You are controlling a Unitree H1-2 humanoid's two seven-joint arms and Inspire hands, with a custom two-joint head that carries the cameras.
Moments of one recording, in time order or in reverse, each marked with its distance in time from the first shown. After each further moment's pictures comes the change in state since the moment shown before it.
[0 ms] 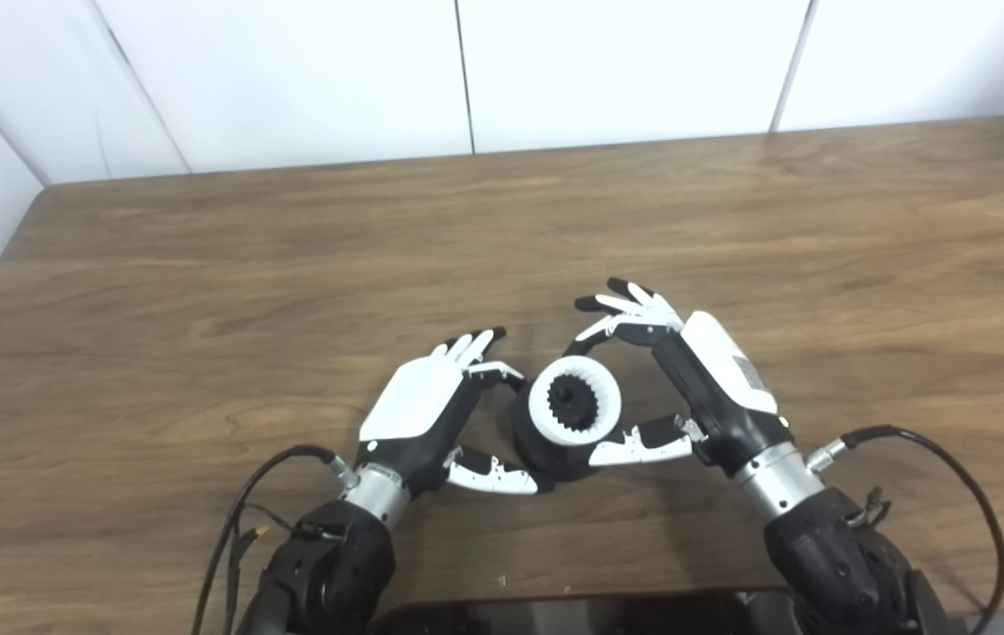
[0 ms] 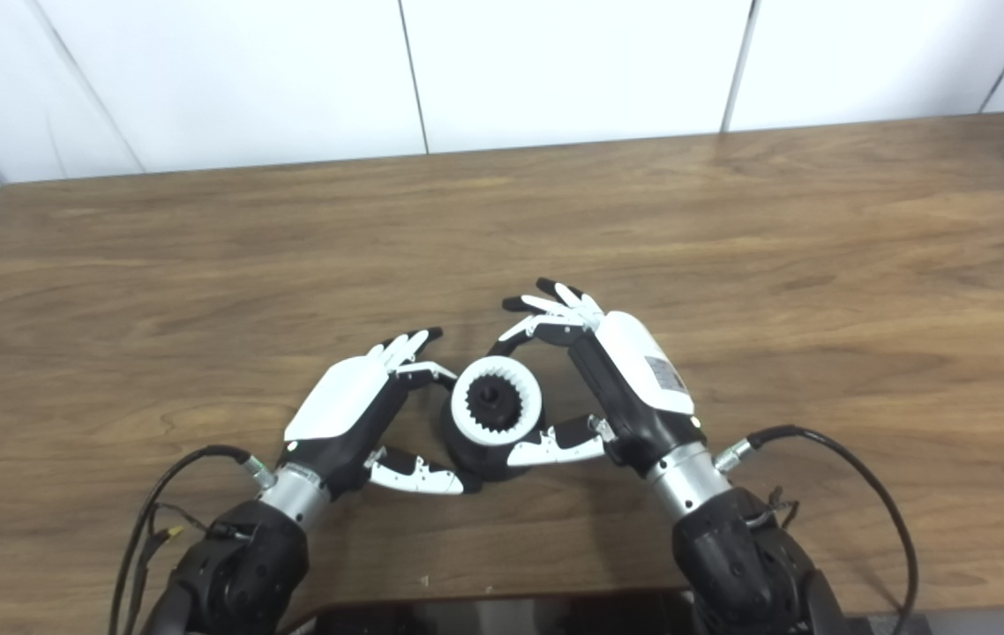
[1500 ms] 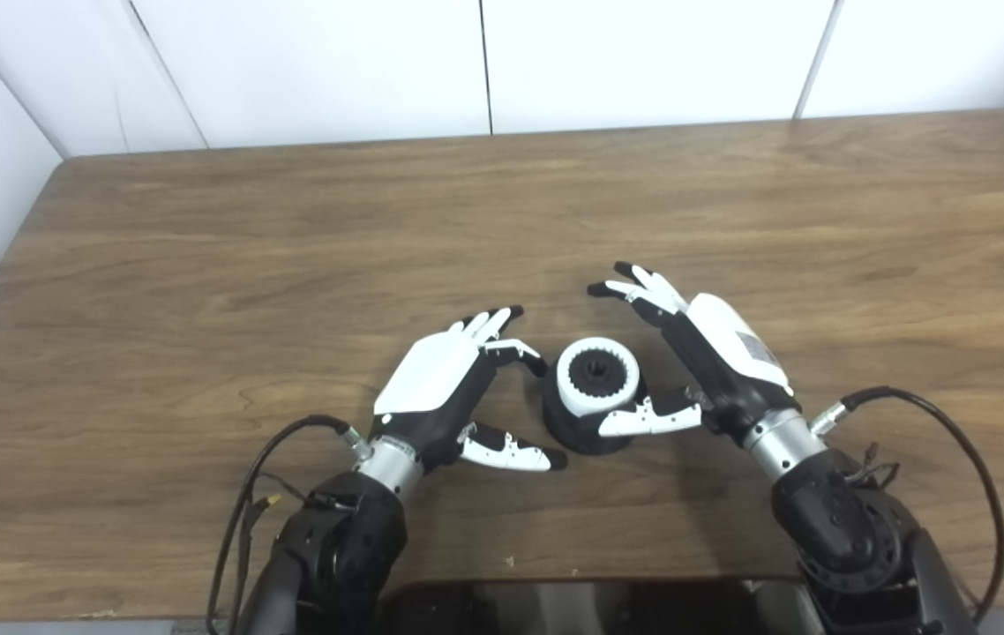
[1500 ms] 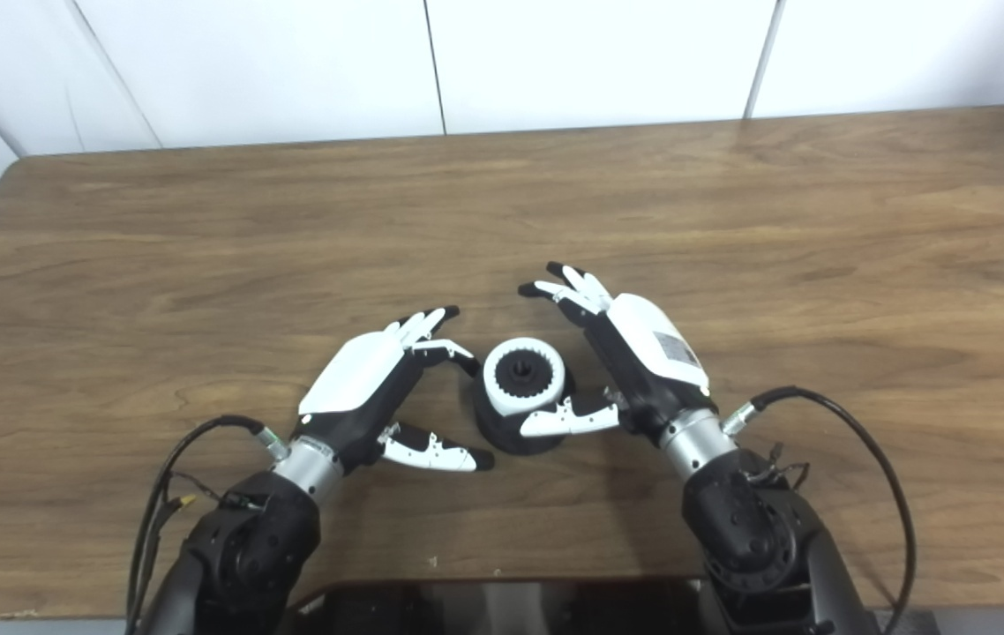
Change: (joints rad) left arm -0.009 0.001 0.000 -0.026 -0.003 0.033 -0.028; right arm -0.070 -0.020 -0.012 0.063 -0.071 0.107 0.116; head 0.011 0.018
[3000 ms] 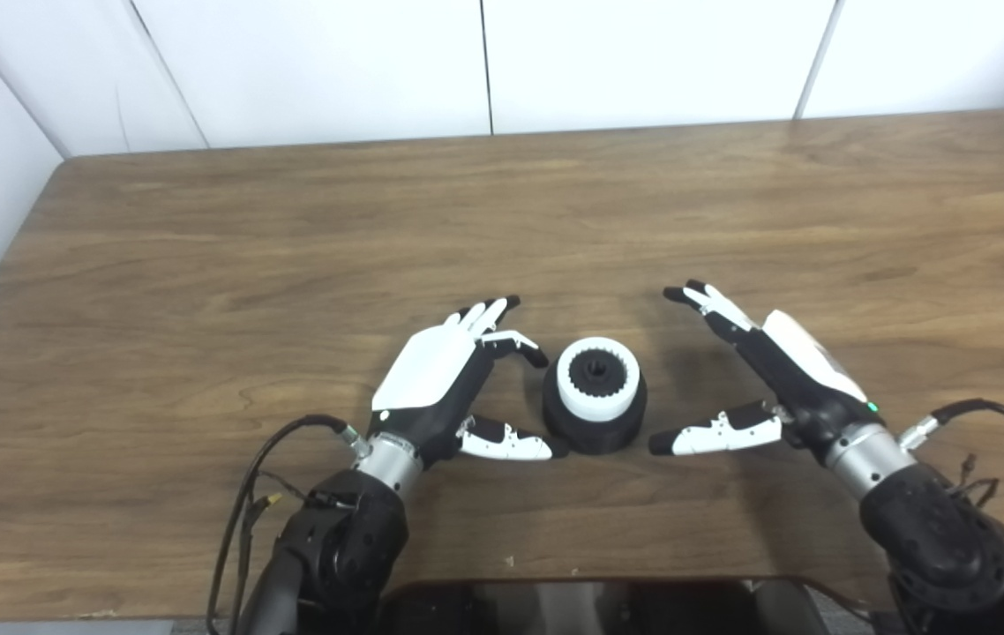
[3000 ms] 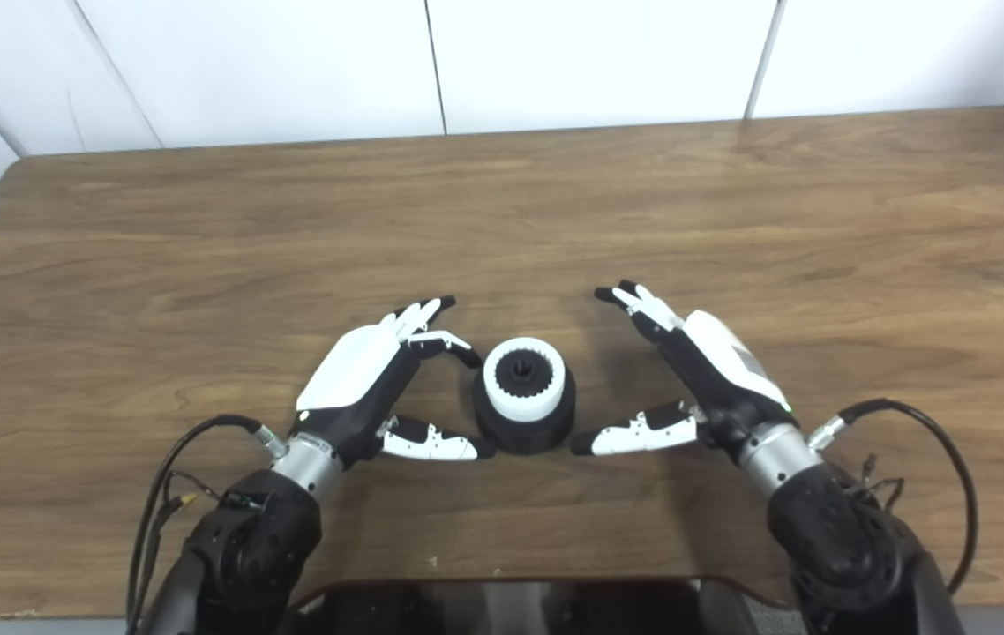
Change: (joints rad) left arm 0.000 -0.005 0.003 0.001 -0.006 -0.002 0.047; right arm 0.053 -0.127 -0.114 -0.102 0.128 0.108 0.095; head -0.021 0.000
